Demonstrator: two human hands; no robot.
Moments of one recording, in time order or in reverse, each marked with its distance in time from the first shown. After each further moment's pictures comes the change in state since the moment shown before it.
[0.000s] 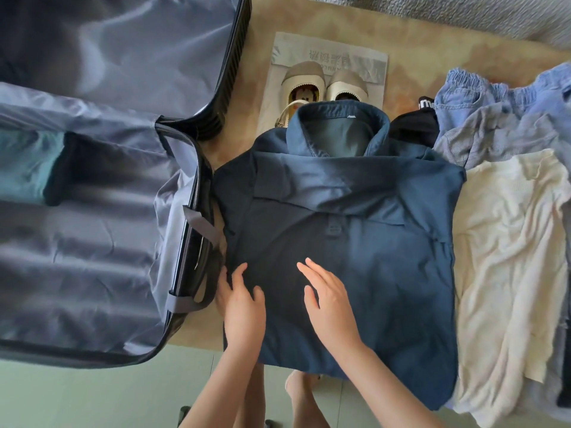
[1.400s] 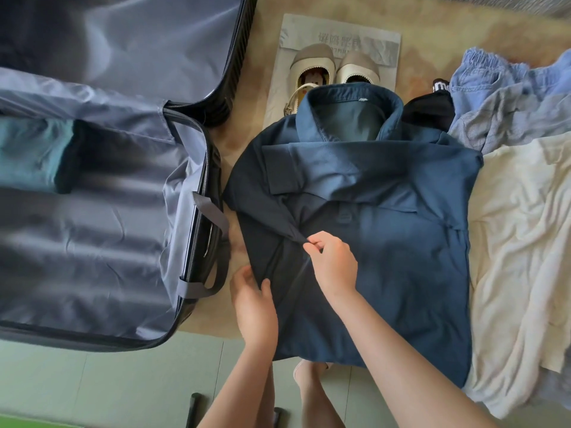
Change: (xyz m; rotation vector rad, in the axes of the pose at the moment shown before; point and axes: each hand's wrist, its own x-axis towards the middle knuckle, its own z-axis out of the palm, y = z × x) left_hand -0.014 -0.001 0.004 -0.277 0.064 -0.205; right_hand 0.056 -0.025 0.000 -0.018 0.061 0.343
